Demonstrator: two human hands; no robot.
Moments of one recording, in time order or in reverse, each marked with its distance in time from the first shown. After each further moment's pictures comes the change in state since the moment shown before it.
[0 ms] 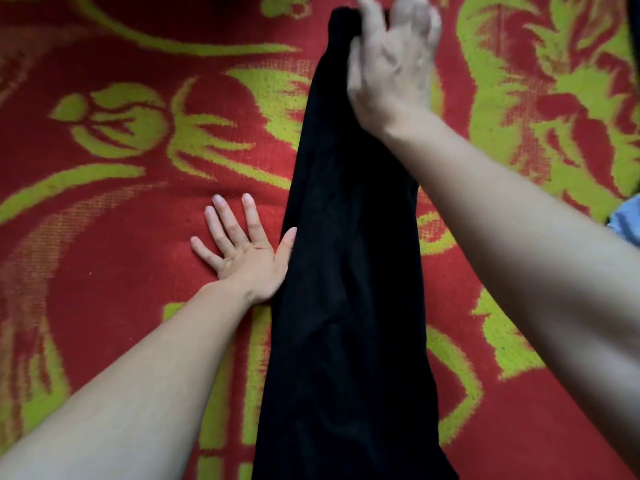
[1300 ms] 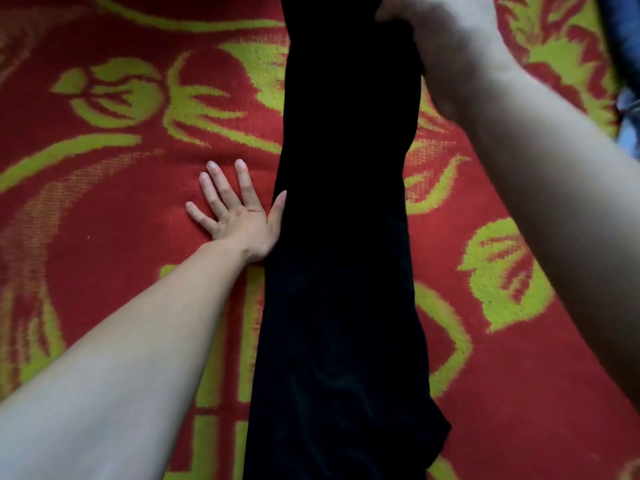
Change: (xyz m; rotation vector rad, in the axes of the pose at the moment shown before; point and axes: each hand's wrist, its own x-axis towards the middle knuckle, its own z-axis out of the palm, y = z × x) left_hand 0.019 -0.009 0.019 -0.007 0.184 0.029; right_hand -0.054 0.023 -0.100 1.475 -0.097 0.238
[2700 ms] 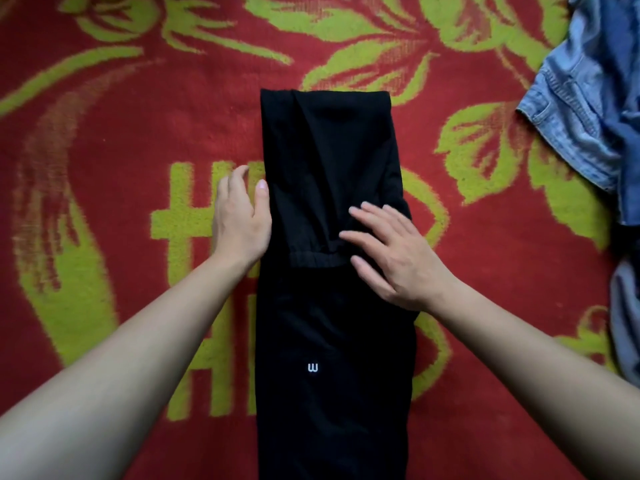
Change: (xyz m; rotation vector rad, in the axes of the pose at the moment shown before) left_hand -0.182 -0.049 0.029 -0.435 0.298 0.238; right_hand -0.365 0.085 -0.046 -1.152 -0.574 -0.302
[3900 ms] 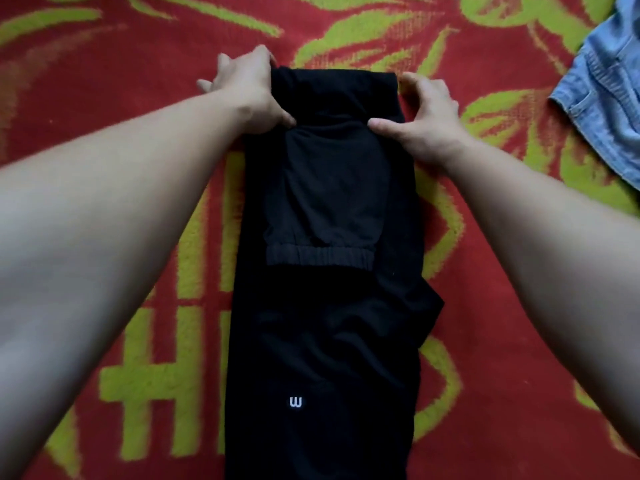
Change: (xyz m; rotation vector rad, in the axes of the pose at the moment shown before) left_hand 0.156 0.072 0.014 0.368 -0.267 -0.019; right_hand 0.140 0.131 -0.024 0.361 0.112 0.733
